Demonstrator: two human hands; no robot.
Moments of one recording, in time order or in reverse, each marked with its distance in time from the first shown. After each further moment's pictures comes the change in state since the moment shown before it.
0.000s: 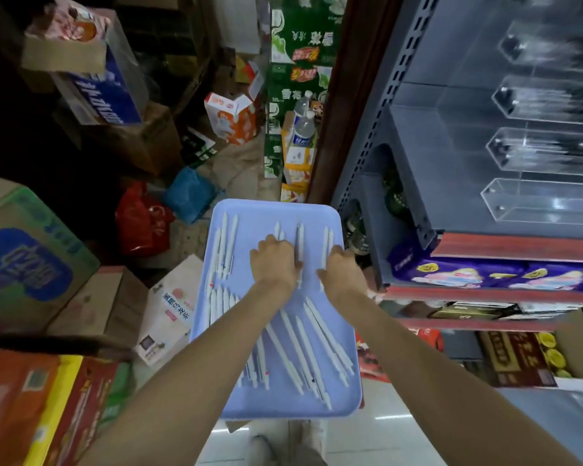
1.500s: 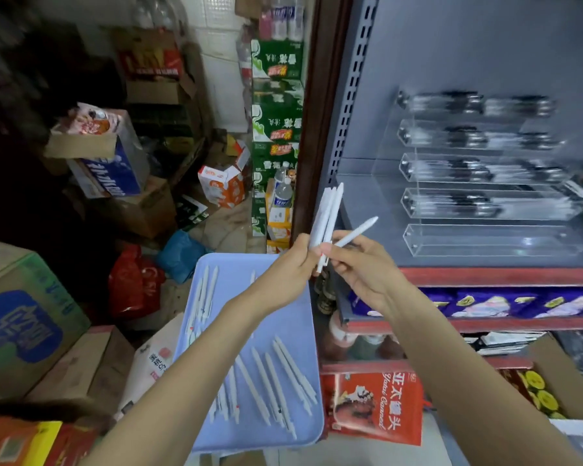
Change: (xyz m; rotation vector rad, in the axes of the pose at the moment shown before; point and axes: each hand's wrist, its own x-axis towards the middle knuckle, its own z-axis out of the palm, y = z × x) left_hand -0.083 0.068 -0.118 -0.851 -0.098 0.516; right_hand -0.086 0.028 -0.159 1.521 -0.093 -0.198
